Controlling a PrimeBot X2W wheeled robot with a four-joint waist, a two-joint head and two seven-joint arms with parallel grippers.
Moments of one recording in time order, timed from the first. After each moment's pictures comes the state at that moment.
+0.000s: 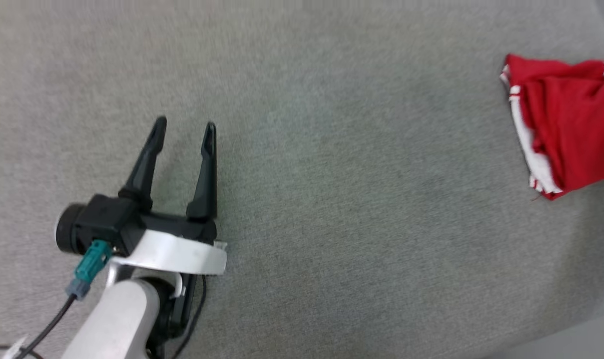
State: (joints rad) left arm -0.33 0.37 -0.40 -0.15 -0.44 0.22 -0.20; right arm -0.77 -0.38 -0.29 0.88 0.11 0.13 -0.19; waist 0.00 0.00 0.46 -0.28
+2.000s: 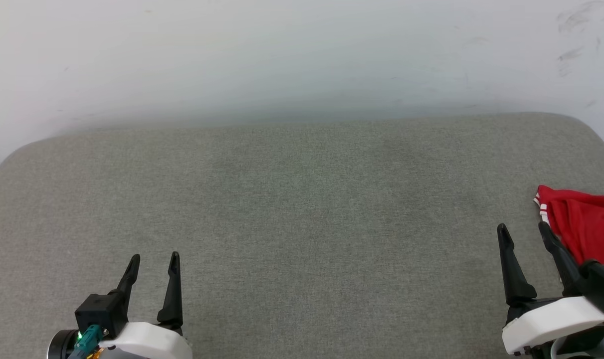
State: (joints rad) left arm -0.01 0.33 -0.26 0.14 -0.47 0.15 -0.26; right arm 0.05 -0.06 -0.07 -0.12 0.15 0.13 0.02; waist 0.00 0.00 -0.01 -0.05
